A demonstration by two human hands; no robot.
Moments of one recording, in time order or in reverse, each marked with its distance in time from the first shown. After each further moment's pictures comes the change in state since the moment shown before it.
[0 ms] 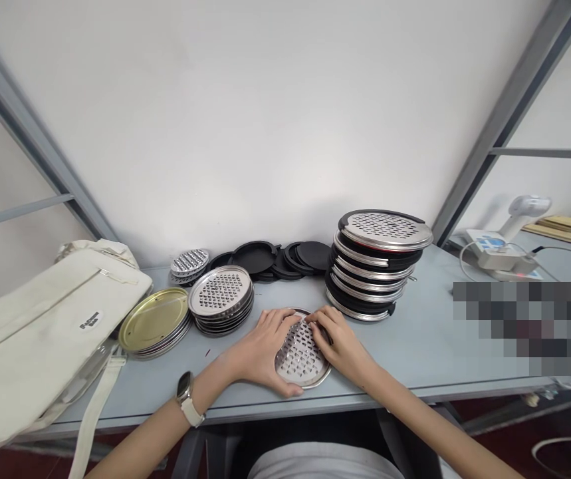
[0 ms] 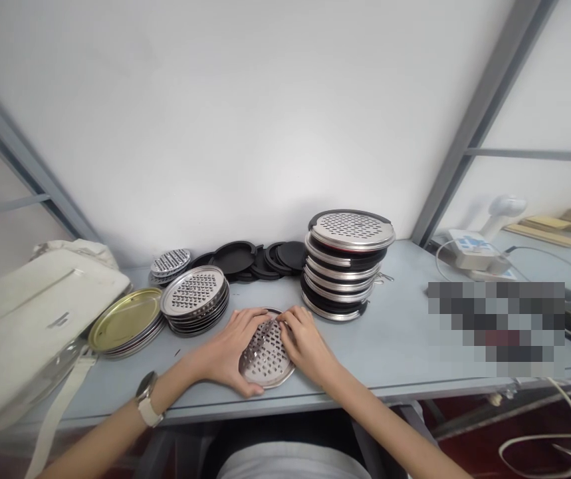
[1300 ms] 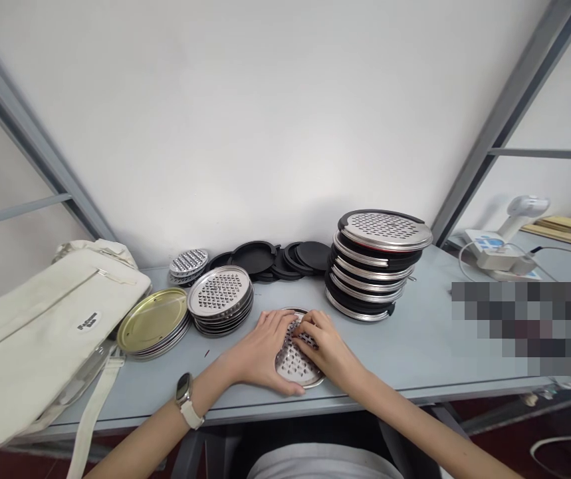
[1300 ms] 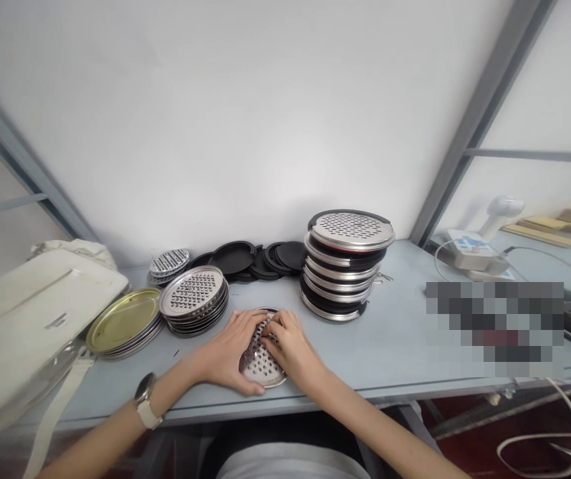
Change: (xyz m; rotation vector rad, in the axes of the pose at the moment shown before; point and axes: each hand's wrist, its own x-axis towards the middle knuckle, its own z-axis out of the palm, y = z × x) left_hand 0.002 -0.002 0.002 -0.026 -0.024 -0.015; right_hand 0.003 -0.012 0.019 0.030 -0.043 0.003
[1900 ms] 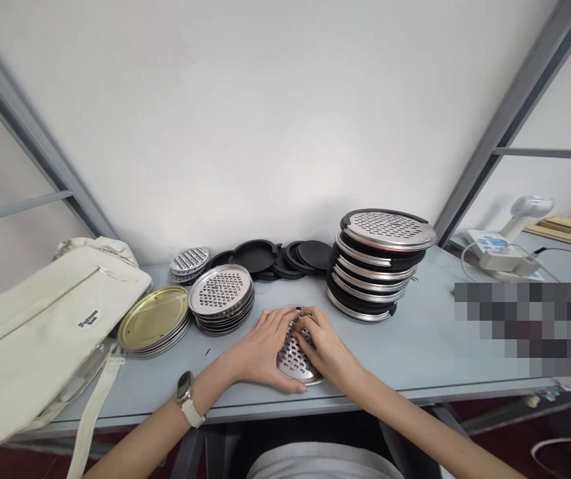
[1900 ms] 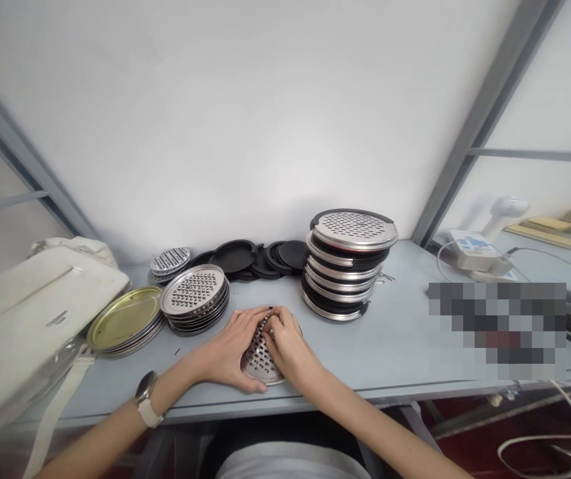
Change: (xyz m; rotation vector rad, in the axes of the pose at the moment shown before) left_hand -0.001 0.001 -0.001 -0.006 0.005 -0.004; right_hand 0.001 -0.007 0.001 0.064 -0.003 0.055
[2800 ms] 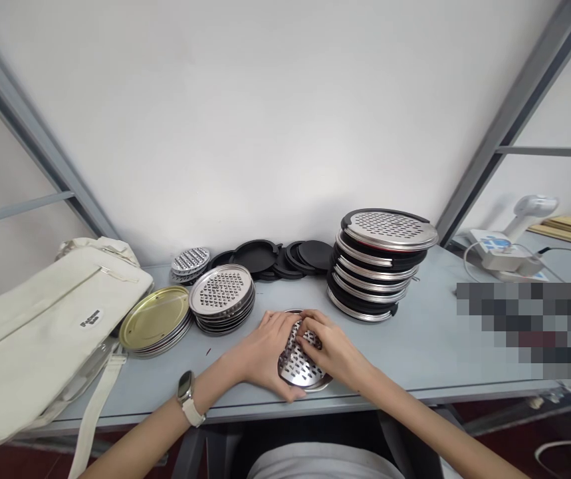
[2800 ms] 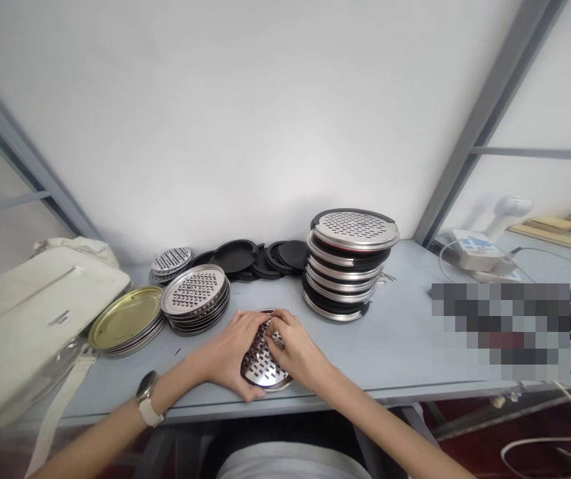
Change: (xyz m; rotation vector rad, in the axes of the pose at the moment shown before) left_hand 0.003 0.005 0.001 -0.010 0.061 0.067; right_hand 0.003 -0.004 -0.018 0.054 -0.120 0.024
